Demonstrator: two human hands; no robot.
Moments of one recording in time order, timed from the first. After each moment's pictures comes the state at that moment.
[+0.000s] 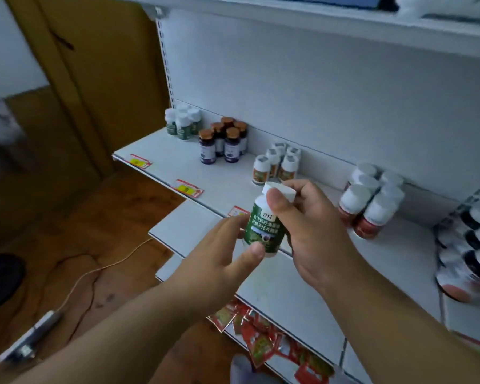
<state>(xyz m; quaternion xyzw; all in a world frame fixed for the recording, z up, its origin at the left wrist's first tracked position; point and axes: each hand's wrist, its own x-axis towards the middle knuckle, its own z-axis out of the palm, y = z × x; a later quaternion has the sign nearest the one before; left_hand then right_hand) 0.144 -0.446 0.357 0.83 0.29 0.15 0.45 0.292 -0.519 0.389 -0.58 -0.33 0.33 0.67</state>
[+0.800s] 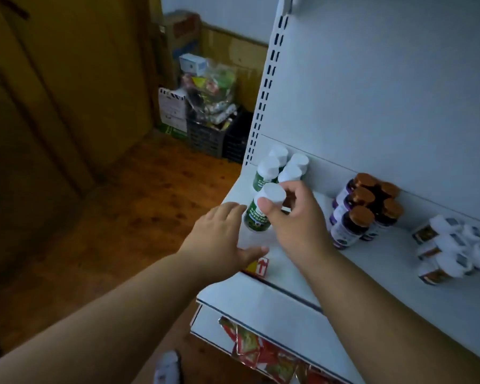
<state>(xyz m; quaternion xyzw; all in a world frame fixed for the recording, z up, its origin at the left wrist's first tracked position) 0.102 0.070 0.284 0.93 0.28 0.04 0.24 0.219 -0.023 0.318 -0.81 -0.30 0.16 0.48</state>
